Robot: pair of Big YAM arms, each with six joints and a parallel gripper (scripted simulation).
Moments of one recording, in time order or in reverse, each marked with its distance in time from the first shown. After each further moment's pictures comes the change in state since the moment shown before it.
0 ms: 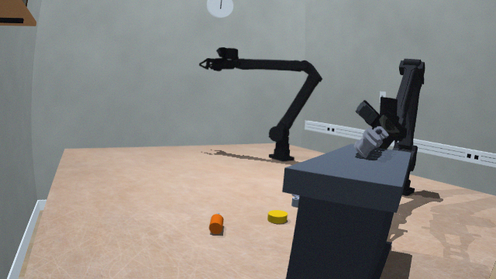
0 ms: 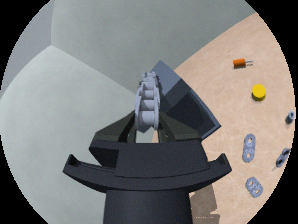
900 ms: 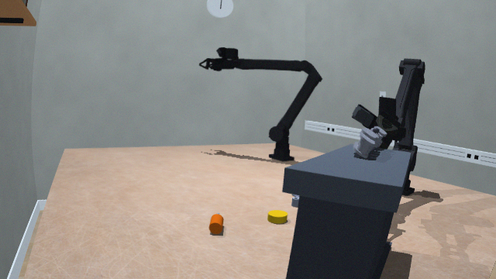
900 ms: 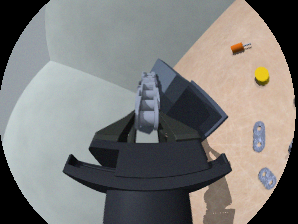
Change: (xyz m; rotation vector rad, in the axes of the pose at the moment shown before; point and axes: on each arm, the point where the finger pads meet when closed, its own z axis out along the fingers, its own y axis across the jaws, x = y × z) left arm -0.003 -0.003 0.001 0.002 0.000 0.168; right arm 0.000 0.000 0.000 0.000 0.000 0.000
